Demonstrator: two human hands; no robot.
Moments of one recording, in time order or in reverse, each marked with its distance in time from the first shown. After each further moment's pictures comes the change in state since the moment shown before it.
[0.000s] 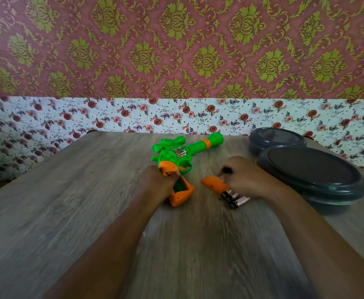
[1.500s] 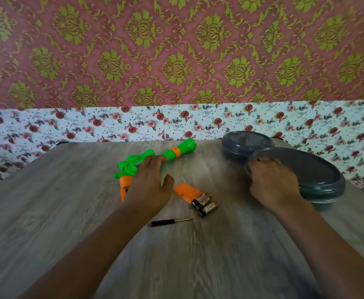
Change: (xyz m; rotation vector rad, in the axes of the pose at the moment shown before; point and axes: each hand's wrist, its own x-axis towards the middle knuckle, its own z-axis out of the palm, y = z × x) left_hand -0.025 0.042 0.018 0.177 0.072 0.617; right_hand -0.037 0.071 -0.041 -0.538 0.309 0.264
